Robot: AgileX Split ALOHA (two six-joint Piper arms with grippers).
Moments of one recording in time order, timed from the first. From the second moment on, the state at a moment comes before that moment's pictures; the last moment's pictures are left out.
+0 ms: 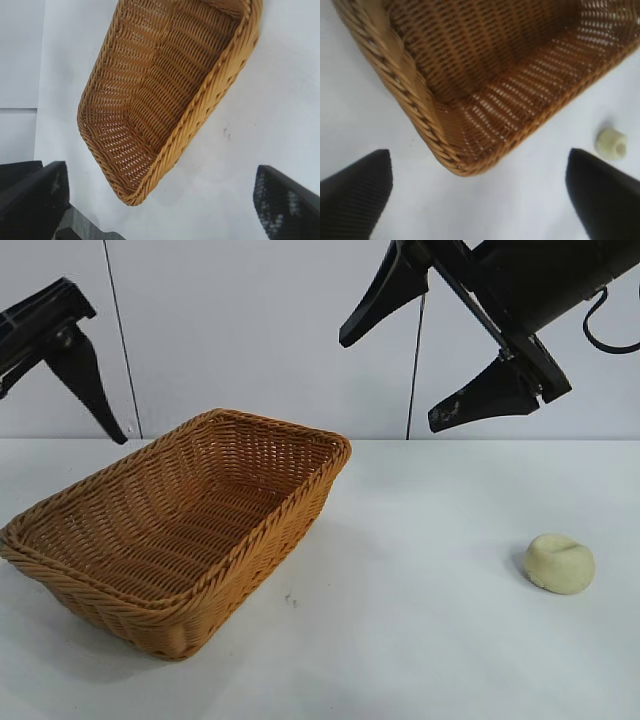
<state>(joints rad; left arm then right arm) -0.40 1.34 -0.83 -0.16 0.64 -1.00 0.21 1.65 -1.14 0.87 0.81 -0.27</state>
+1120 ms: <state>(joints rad) -0.40 1.77 -0.83 -0.10 0.43 -1.20 0.21 1.65 -1.14 0.87 0.81 -0.27</state>
